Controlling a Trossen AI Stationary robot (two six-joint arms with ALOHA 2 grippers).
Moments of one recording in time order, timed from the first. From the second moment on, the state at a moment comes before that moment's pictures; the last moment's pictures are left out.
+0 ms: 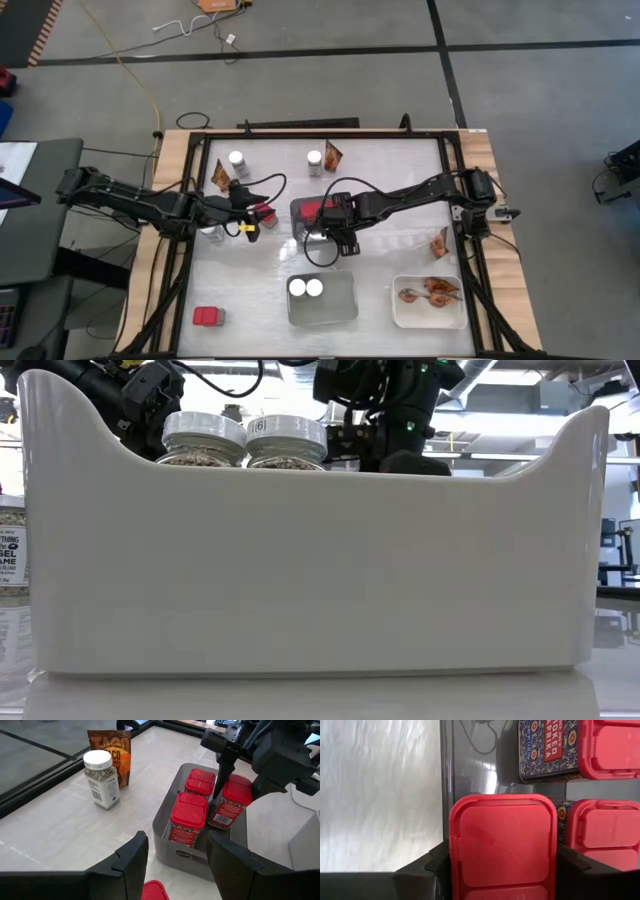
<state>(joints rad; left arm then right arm) -0.16 0.87 0.50 -0.06 -0.54 -0.36 0.08 1.92 1.43 -0.77 0.18 -0.11</state>
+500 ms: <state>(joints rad) -0.16 0.87 0.50 -0.06 -0.54 -0.36 0.08 1.92 1.43 -0.79 0.18 -0.08</state>
